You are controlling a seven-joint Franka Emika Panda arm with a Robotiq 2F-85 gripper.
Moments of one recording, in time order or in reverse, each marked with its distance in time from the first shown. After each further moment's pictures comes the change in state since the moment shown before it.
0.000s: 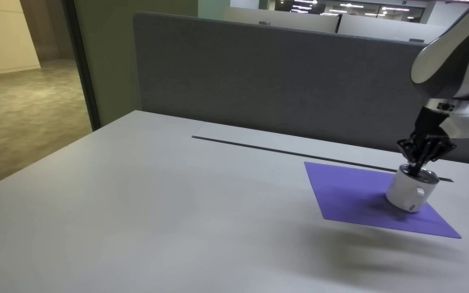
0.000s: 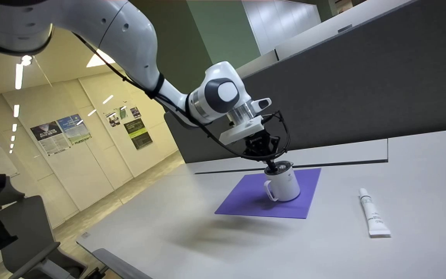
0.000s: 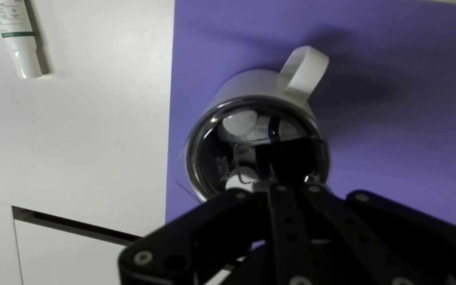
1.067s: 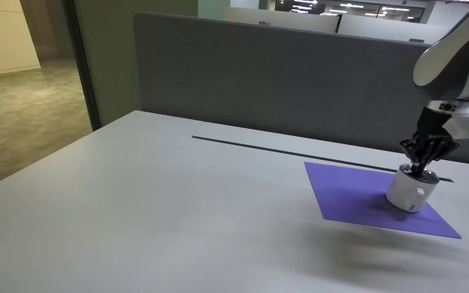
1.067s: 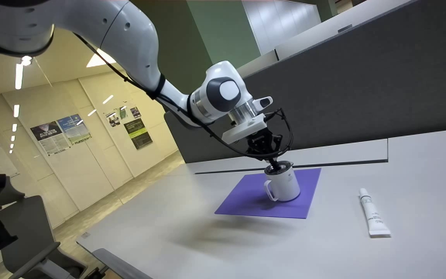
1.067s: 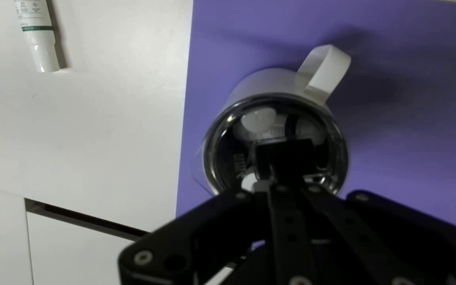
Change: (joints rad) arm 0.008 0.007 -0.017 0.011 -0.030 0.002 0.000
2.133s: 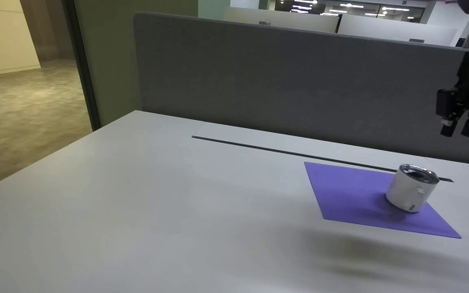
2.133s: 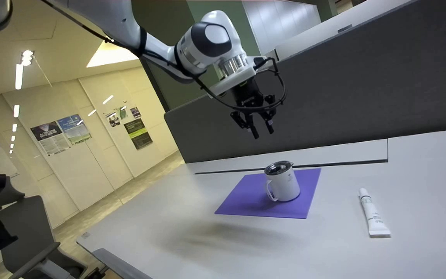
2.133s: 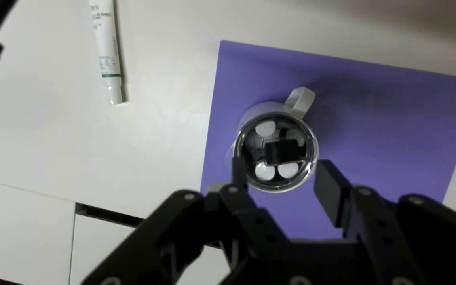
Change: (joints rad) arm -0.054 -0.184 0.025 0.098 0.045 -0.434 -0.104
